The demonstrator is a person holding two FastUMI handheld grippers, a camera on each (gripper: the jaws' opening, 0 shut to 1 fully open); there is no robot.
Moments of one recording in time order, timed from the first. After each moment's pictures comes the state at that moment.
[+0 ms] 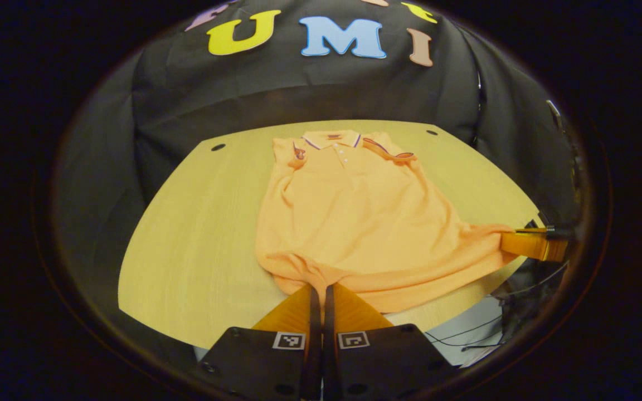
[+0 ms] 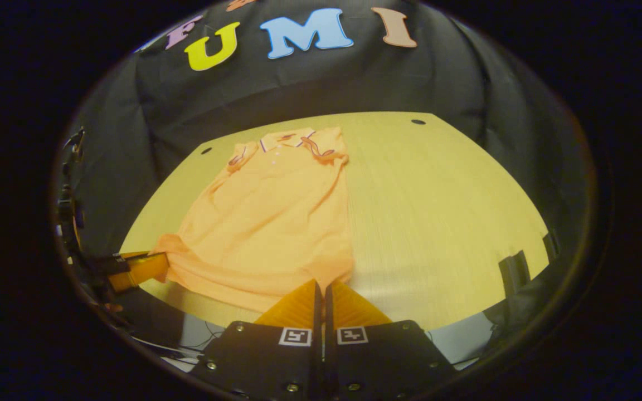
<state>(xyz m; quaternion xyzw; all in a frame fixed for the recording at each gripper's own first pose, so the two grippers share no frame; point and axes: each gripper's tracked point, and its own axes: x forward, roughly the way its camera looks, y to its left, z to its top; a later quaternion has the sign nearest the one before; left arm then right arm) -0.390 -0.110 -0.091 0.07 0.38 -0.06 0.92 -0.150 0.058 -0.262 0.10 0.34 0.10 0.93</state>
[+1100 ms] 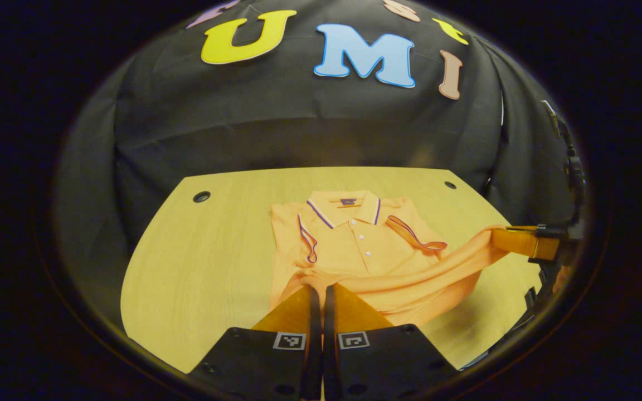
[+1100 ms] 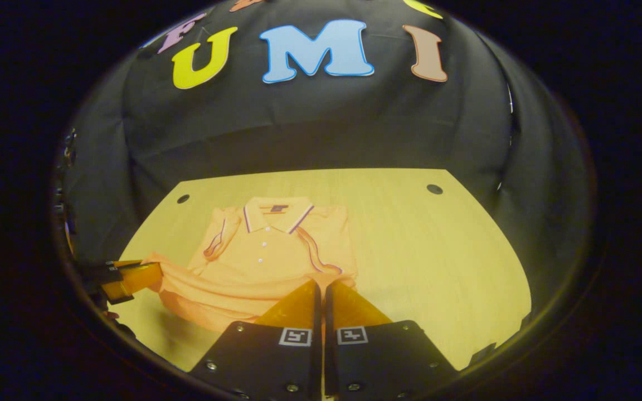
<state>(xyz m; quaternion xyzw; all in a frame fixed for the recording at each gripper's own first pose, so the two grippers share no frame) -0.165 -0.103 -0.037 0.03 0.33 -0.08 0.94 0.051 0.069 -0.179 0.06 0.29 0.07 0.95</state>
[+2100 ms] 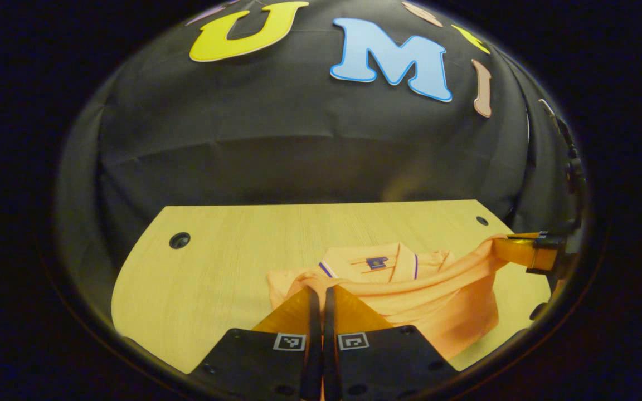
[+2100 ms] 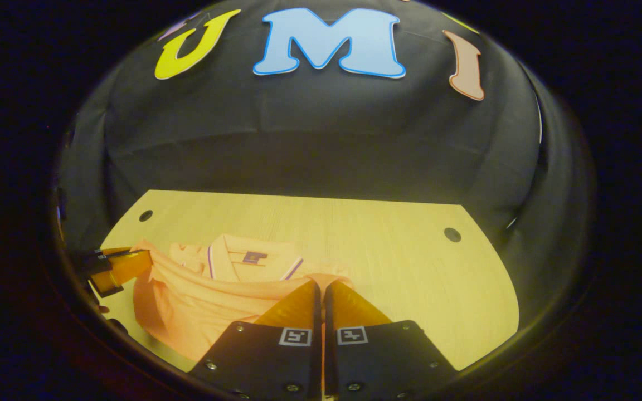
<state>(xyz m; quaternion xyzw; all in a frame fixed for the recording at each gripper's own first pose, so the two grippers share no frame) 0.022 -0.095 -0.051 0.02 0.28 -0.07 0.96 0.213 0.080 -0.170 0.01 0.27 0.05 0.96</state>
